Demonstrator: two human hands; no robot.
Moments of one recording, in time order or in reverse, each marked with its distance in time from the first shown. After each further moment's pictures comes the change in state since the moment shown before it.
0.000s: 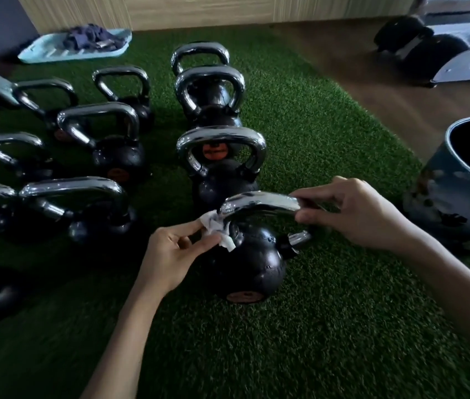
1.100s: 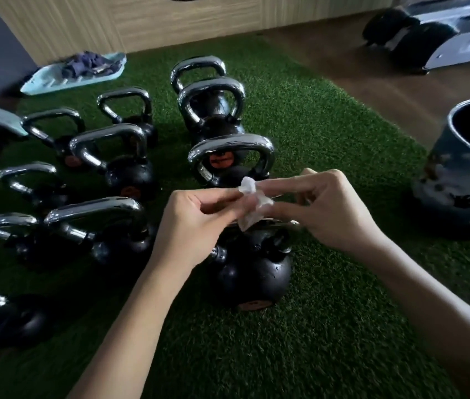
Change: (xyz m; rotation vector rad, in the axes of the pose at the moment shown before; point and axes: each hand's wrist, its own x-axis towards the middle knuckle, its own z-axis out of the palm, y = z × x) left_hand 0.014 0.094 -0.020 -0.080 -0.112 0.079; right_hand 0.013 -0.056 0.048 0.332 0.297 -0.082
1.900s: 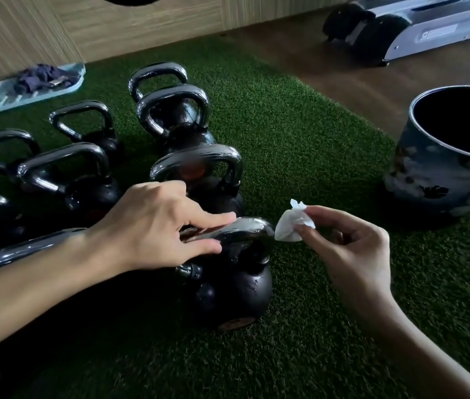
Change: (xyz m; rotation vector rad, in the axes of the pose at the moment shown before) left_hand 0.062 0.013 -0.026 1.153 -0.459 0.600; right_hand -0.062 0.041 -0.001 0.199 0.595 0.374
